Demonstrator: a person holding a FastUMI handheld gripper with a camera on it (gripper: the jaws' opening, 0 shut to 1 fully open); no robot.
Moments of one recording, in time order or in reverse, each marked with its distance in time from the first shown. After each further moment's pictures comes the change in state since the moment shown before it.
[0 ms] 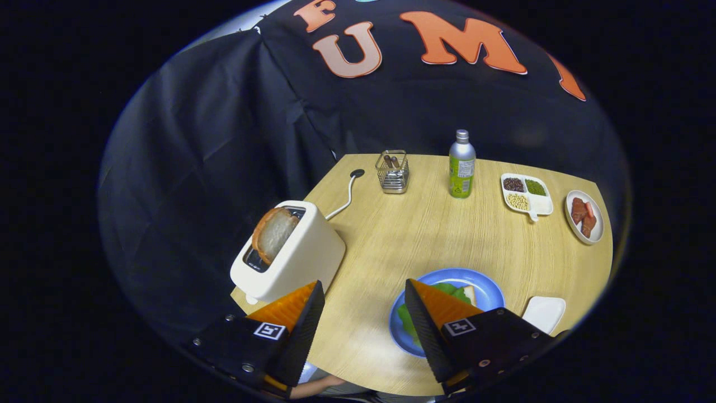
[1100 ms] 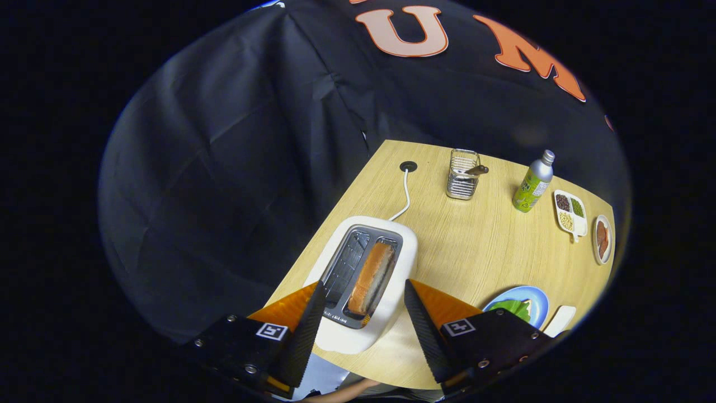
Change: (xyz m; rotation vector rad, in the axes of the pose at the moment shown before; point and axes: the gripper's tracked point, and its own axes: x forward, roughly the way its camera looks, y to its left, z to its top) arm 0.083 0.141 0.036 -0.023 0.167 0.009
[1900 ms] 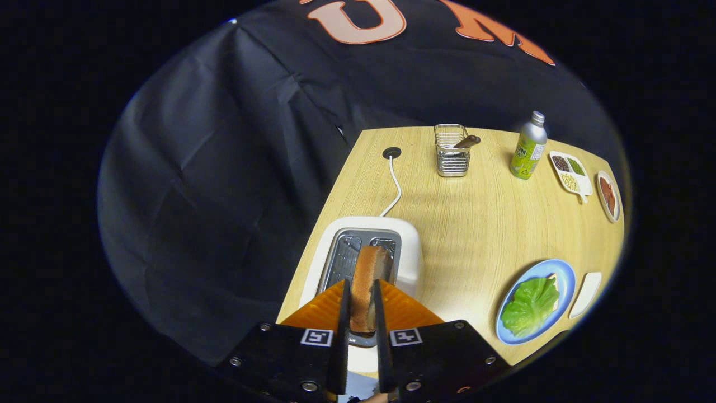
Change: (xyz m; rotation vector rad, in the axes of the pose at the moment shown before) arm 0.035 0.001 0.001 0.217 0.000 0.000
